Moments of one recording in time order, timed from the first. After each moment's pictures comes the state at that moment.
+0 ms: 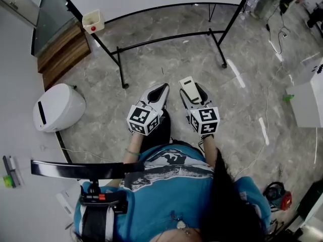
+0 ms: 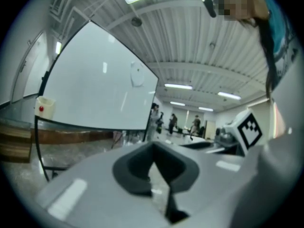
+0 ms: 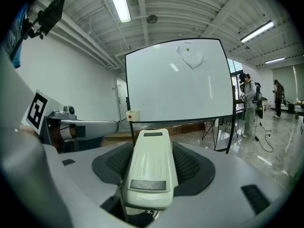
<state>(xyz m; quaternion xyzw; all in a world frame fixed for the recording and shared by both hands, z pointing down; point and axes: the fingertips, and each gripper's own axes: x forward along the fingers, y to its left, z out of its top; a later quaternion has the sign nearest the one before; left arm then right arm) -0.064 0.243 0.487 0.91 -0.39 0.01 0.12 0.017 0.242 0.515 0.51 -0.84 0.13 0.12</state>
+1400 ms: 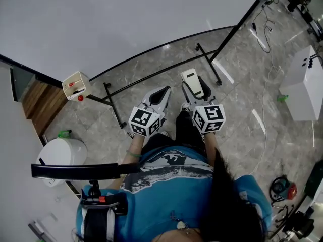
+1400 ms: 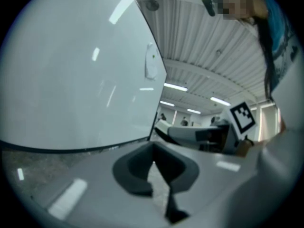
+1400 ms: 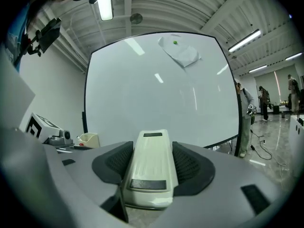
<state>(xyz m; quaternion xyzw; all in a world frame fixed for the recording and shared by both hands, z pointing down) -0.075 -0.159 0.474 0.95 -0.29 0.01 0.14 0.008 -0.168 0.451 0.59 -0.80 0.10 0.05</state>
